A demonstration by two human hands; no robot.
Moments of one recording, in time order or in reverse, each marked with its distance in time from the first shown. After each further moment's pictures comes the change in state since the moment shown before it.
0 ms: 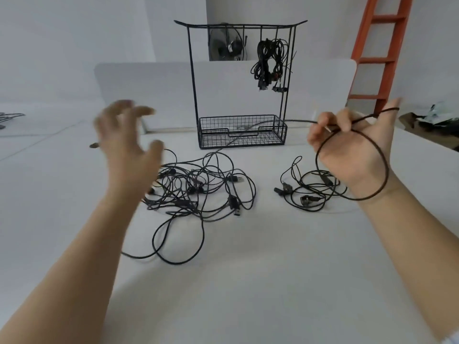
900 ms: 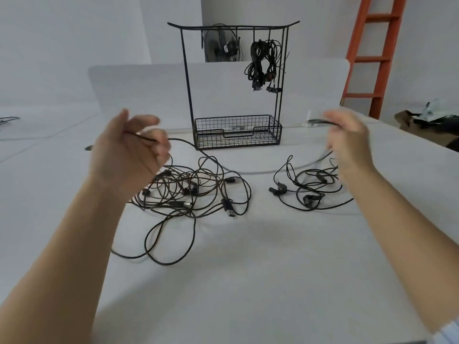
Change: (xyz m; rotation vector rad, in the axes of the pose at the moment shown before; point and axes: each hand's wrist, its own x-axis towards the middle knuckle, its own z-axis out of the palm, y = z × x) left_hand 0.009 0.019 -0.011 -1.431 -0.423 -0.682; right_hand 0.013 0.002 -0.019 -1.068 0.428 -0.206
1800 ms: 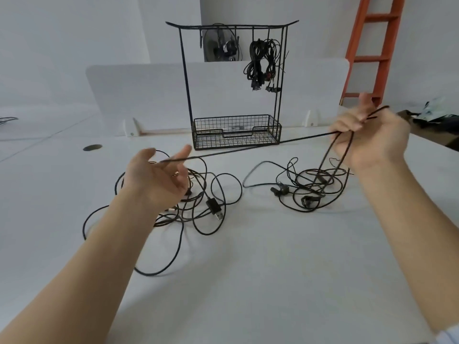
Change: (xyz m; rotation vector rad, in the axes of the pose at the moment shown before) left_hand 0.000 -0.035 0.020 -0.170 0.505 -0.336; right_hand -0.010 -0.032 -0.013 1.267 -0.069 0.273
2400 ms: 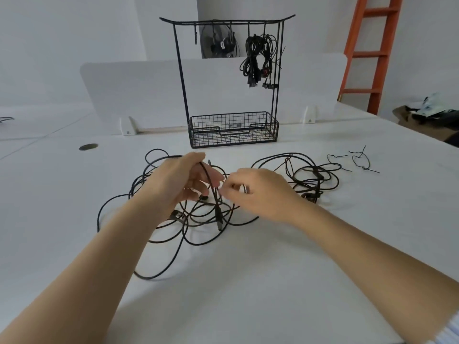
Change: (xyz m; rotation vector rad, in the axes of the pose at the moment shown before) left_hand -0.006 -0.019 0.012 0.951 -0.194 0.177; right_hand -0.057 0.086 -0.001 -1.954 -0.846 -0.082
